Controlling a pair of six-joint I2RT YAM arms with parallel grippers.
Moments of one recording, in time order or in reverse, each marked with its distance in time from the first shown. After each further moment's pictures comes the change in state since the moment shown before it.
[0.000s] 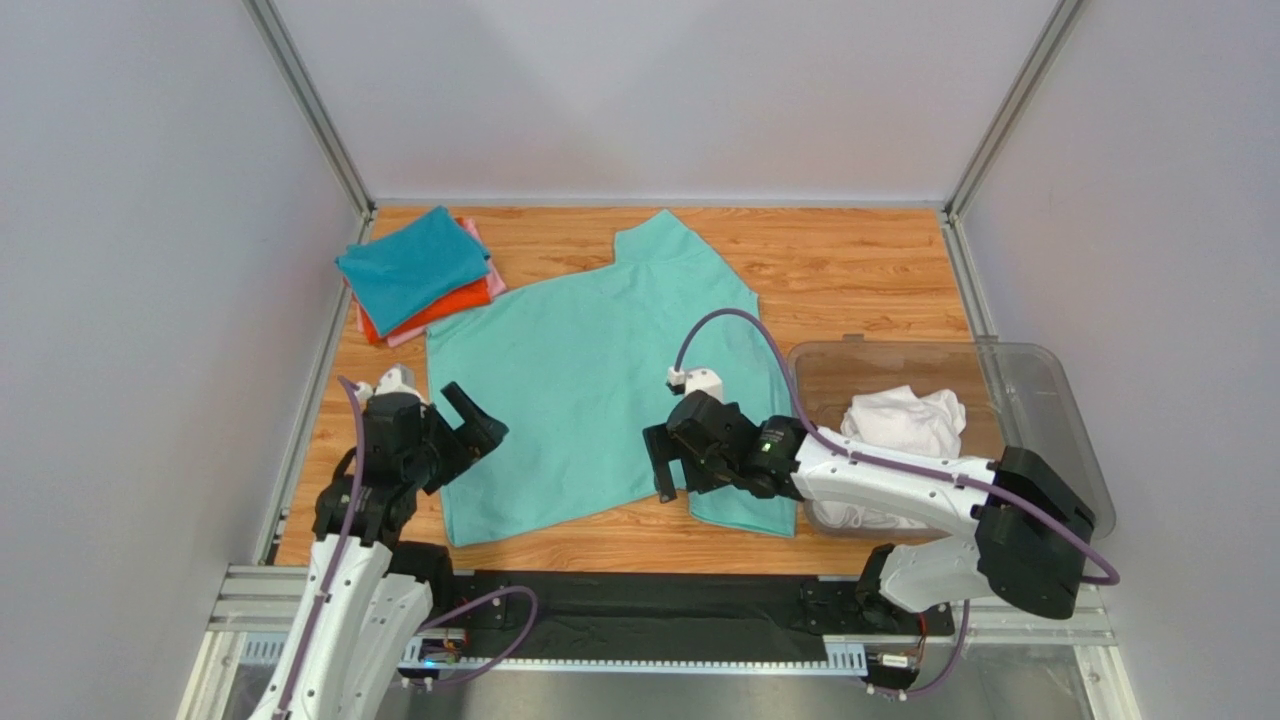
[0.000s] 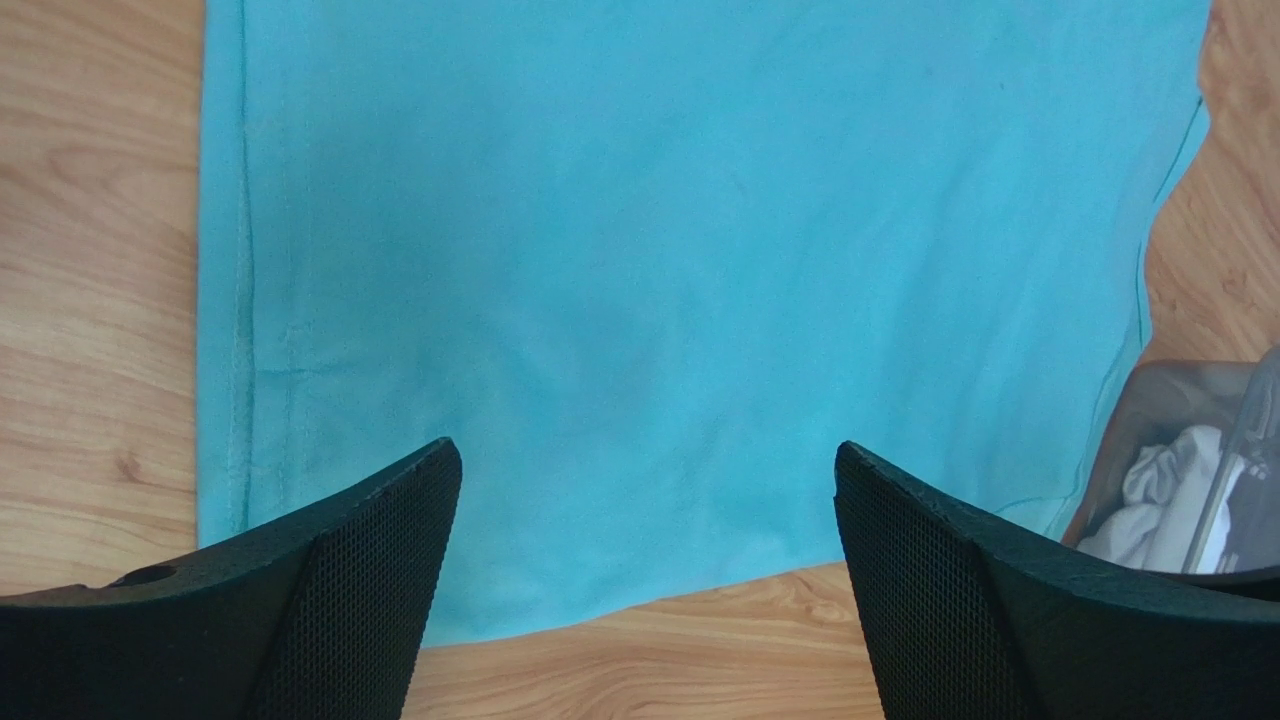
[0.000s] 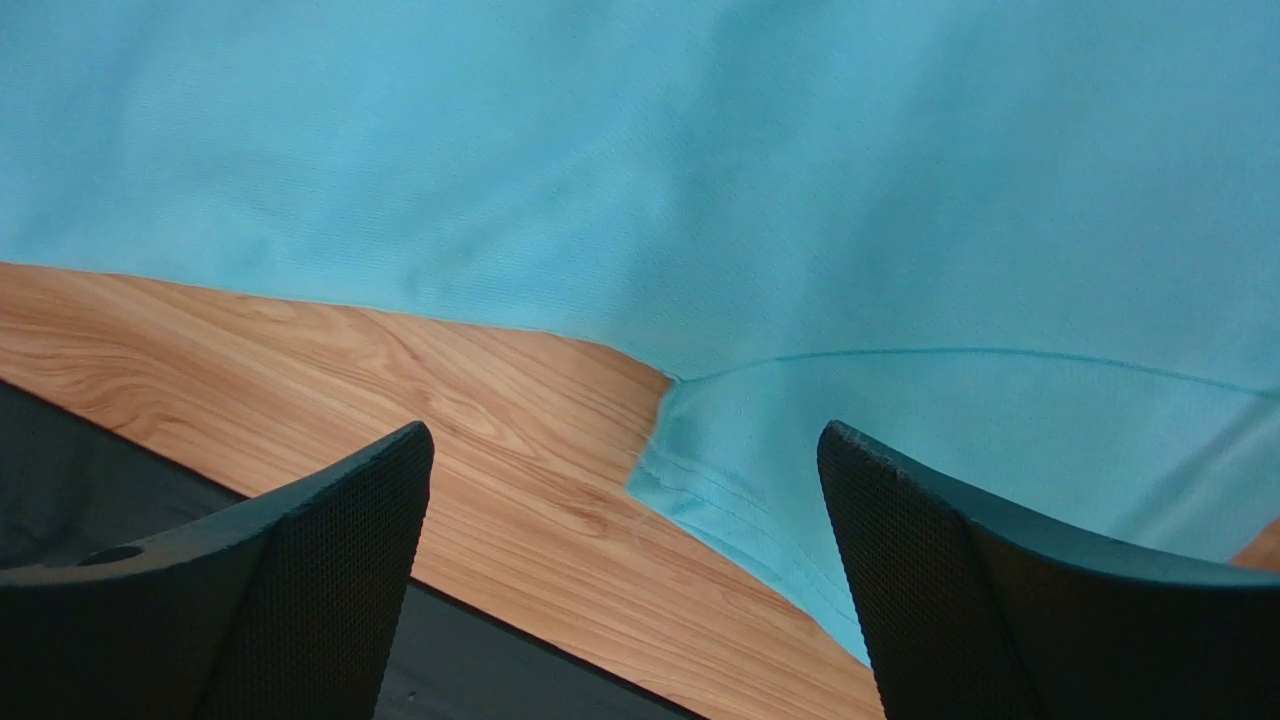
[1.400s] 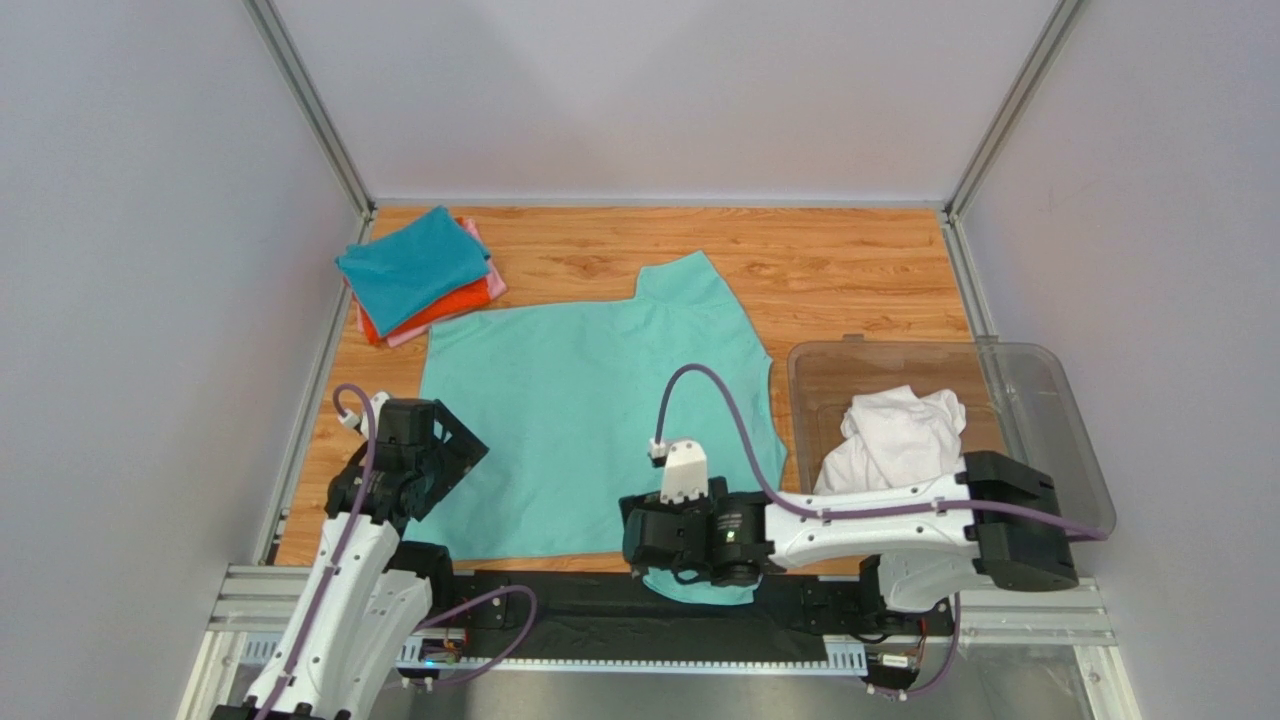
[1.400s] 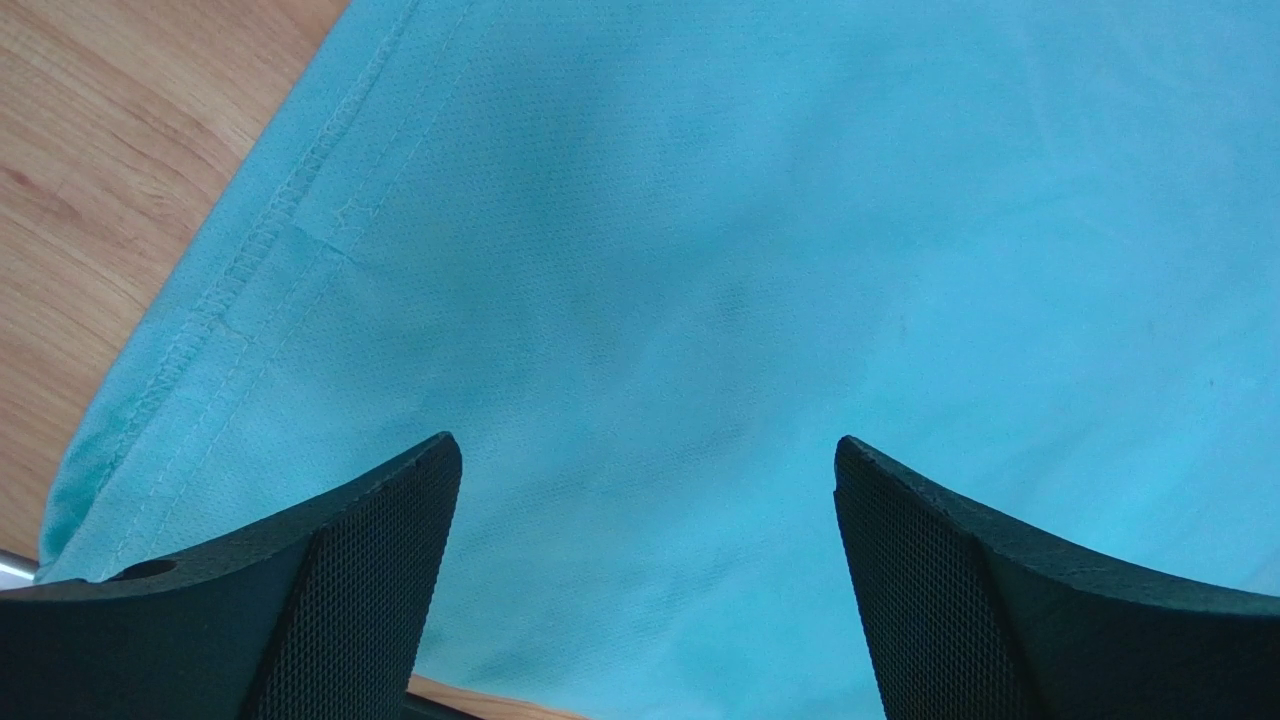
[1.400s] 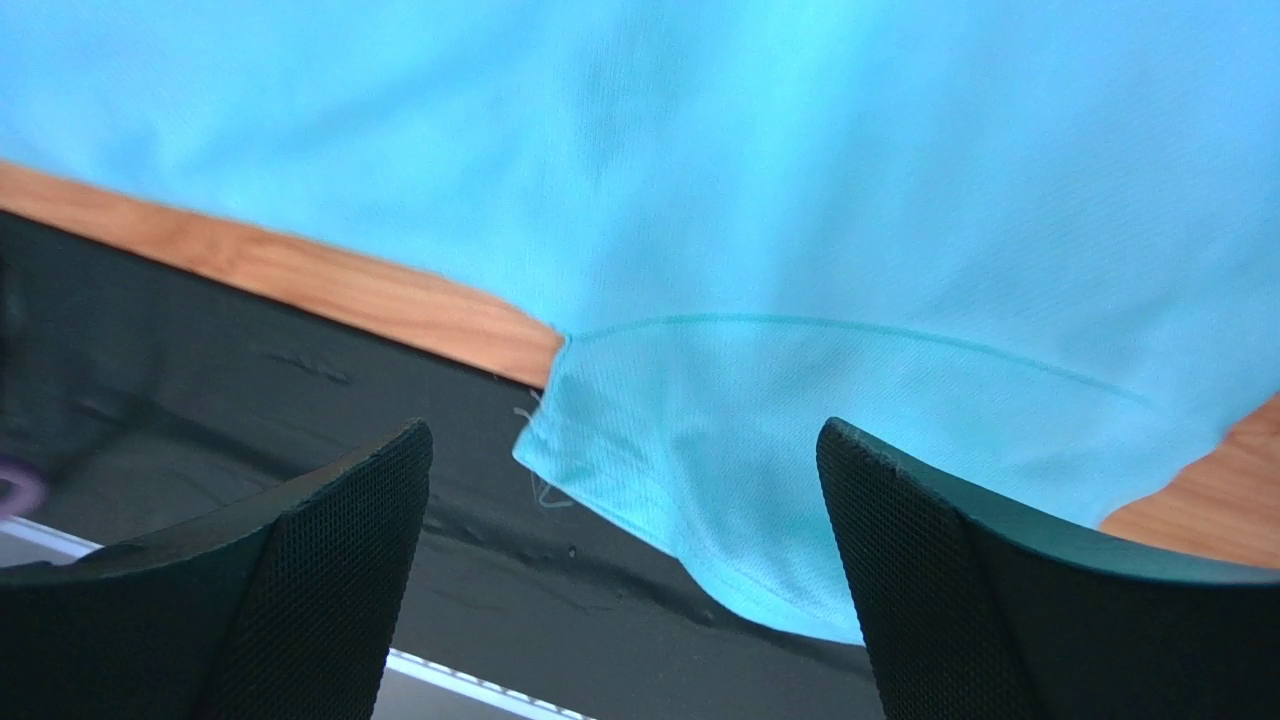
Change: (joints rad) left arm 0.000 0.079 -0.060 -0.108 -0.230 -0.157; right arm 0.473 0.081 0.059 -0.227 0.298 0.562
